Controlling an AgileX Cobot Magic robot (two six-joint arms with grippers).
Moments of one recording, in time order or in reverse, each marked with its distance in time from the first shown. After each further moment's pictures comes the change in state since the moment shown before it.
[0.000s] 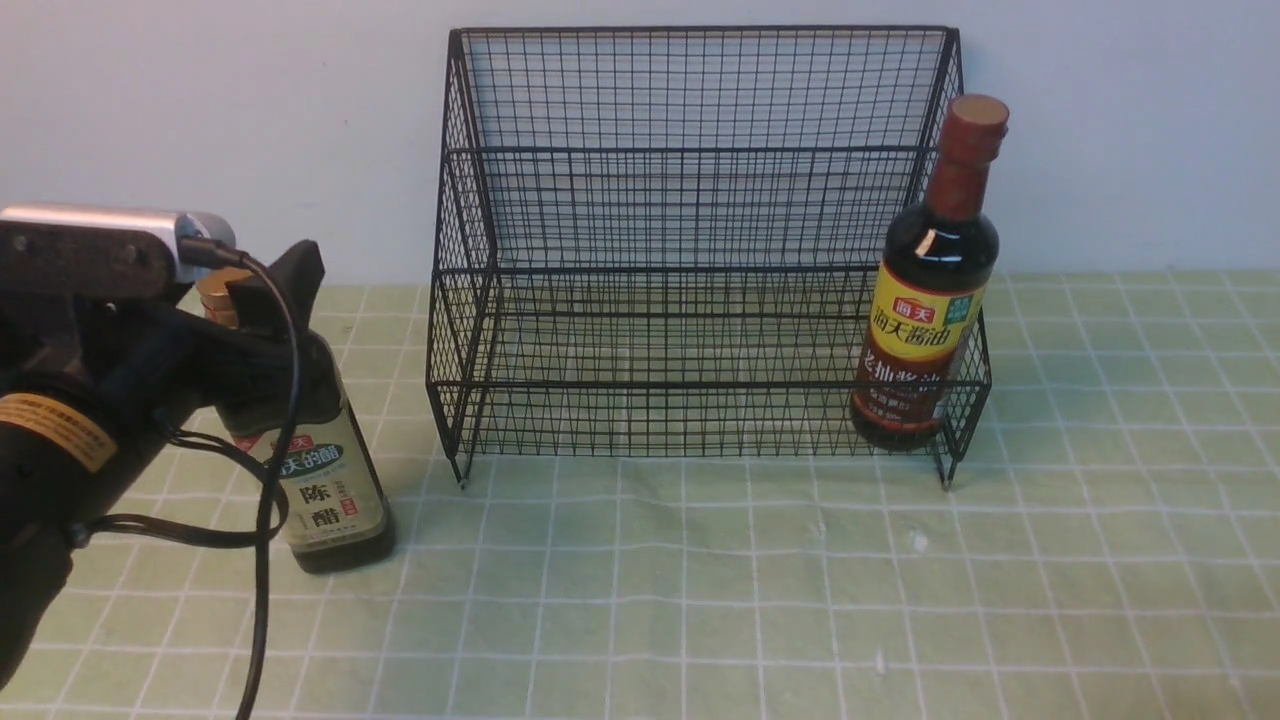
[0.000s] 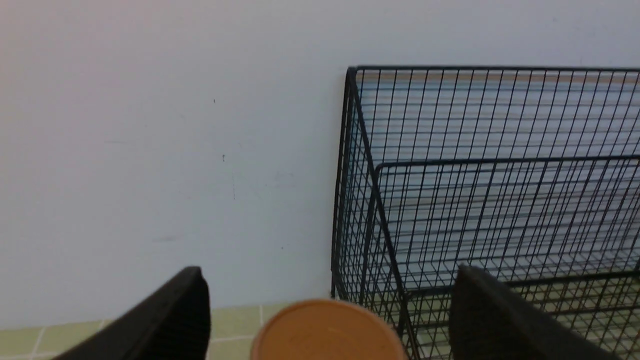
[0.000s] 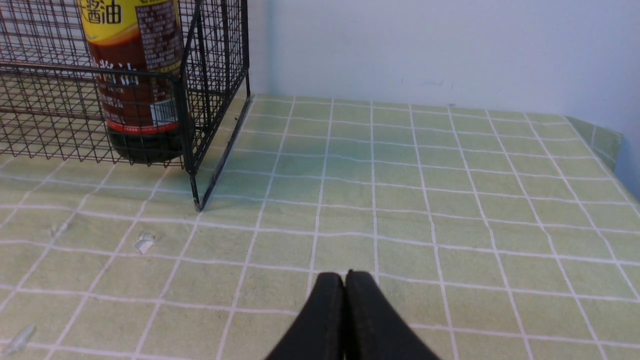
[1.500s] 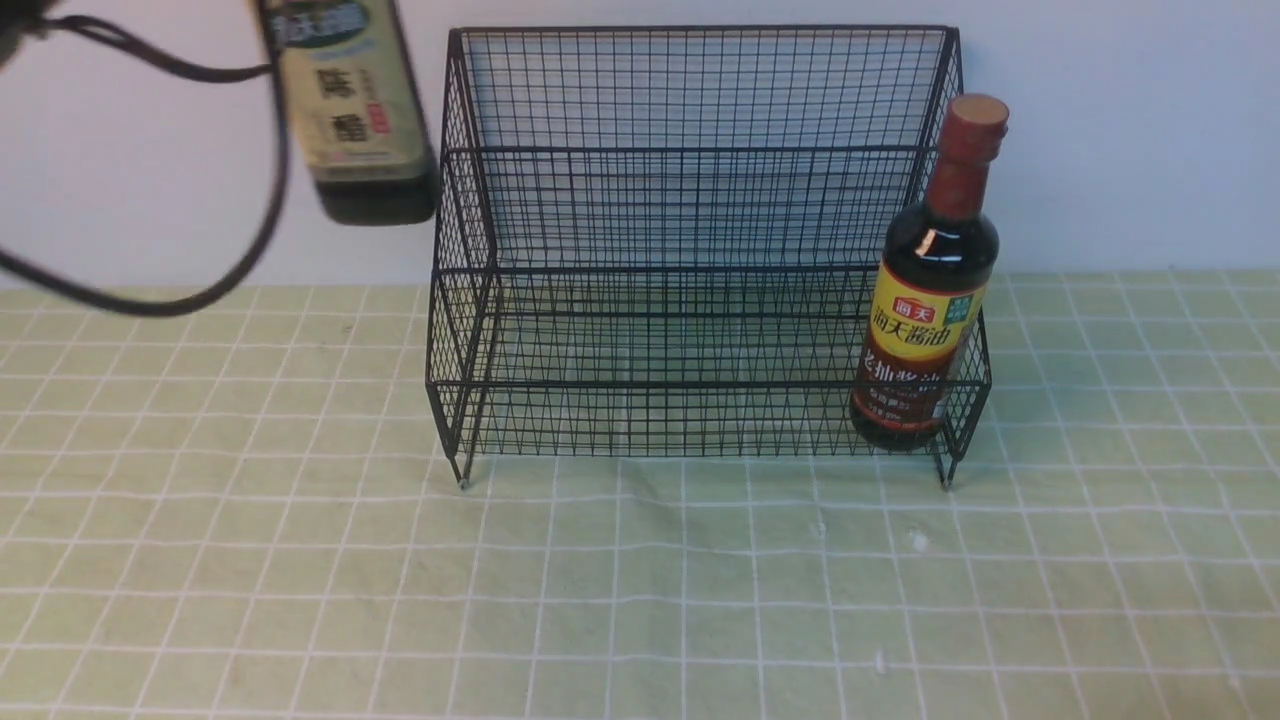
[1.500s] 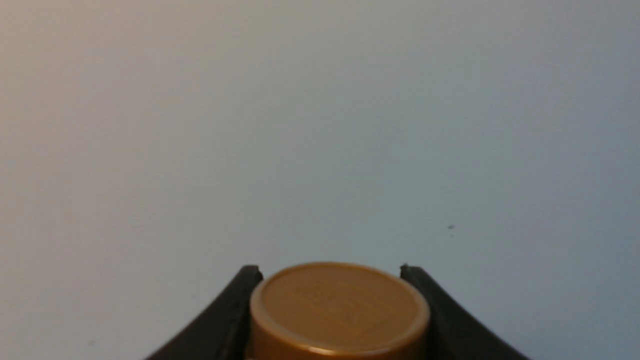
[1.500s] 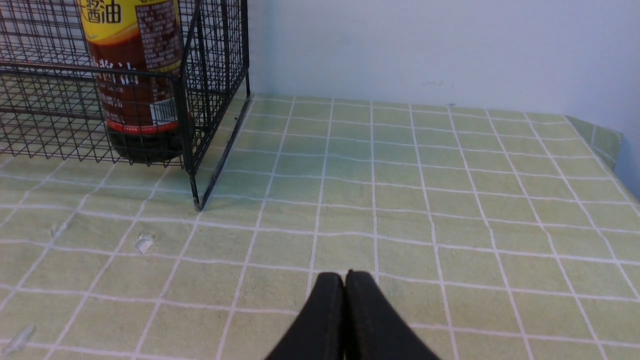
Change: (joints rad) right arm 0.000 0.000 0.000 0.000 0.000 0.000; left arm -0.073 0.172 -0.847 0.660 0.277 -0.669
